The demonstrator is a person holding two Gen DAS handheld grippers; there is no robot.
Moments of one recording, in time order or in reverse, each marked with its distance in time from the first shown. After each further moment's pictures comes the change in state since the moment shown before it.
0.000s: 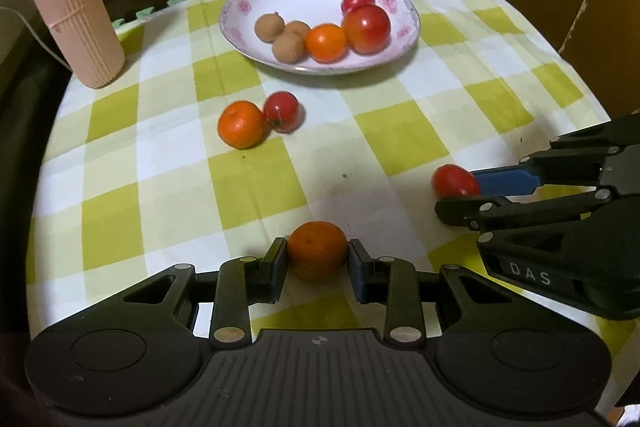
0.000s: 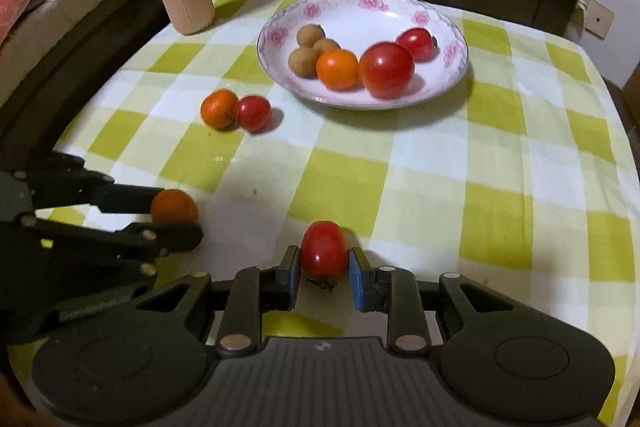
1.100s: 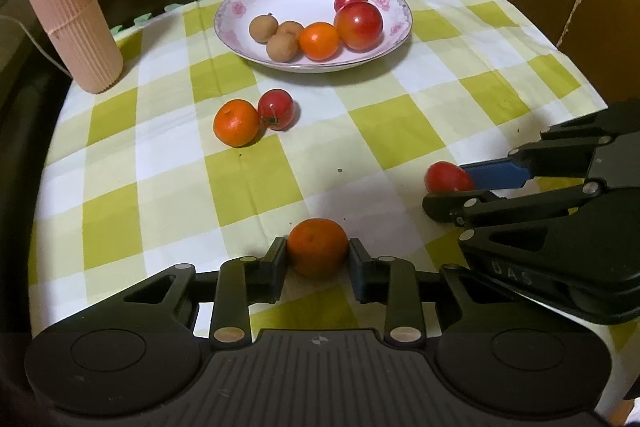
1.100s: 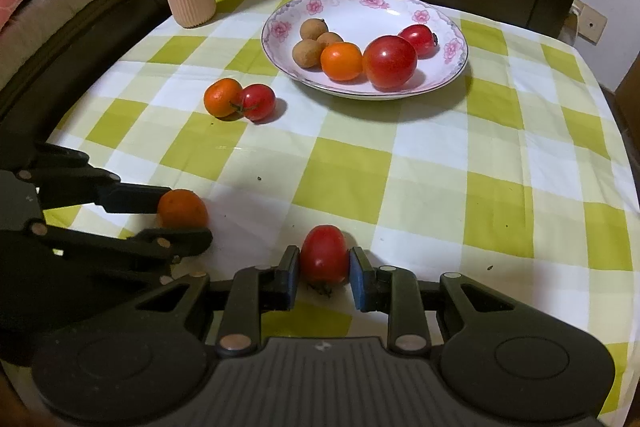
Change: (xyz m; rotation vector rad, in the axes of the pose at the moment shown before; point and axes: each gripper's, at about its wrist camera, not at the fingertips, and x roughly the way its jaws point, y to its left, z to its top) left arm -0.003 -0.003 -0.005 0.014 -0.012 0.004; right arm 0.001 0.008 -0.005 -0.013 -0.018 -0.024
